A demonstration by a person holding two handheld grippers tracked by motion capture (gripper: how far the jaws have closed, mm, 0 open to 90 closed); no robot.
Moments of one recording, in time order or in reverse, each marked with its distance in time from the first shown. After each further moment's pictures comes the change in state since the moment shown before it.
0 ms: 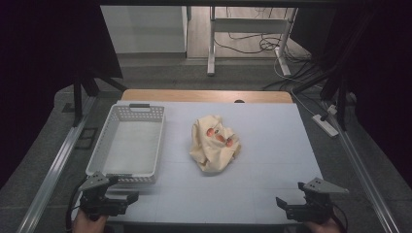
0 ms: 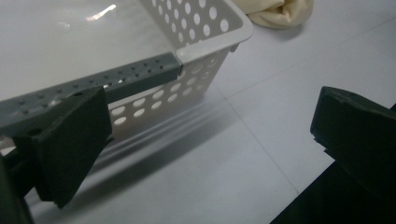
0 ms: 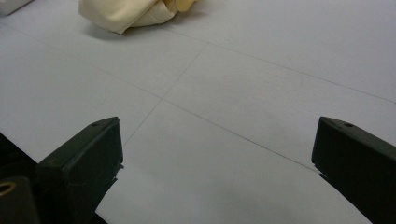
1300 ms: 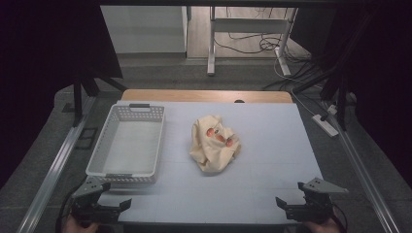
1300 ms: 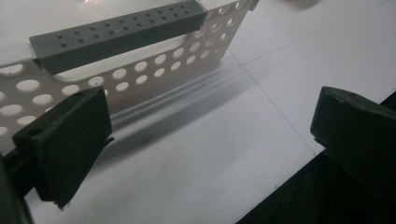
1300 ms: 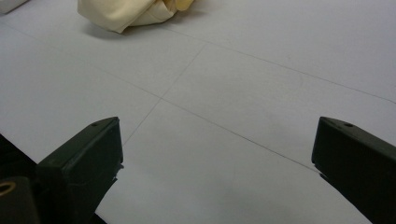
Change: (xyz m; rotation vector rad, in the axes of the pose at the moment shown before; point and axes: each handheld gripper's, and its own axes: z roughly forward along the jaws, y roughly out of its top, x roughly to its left) left arm 0.007 -0.016 -0.011 0.058 0.025 0.011; right arm 0.001 0.000 0.000 0.004 -0.004 -0.001
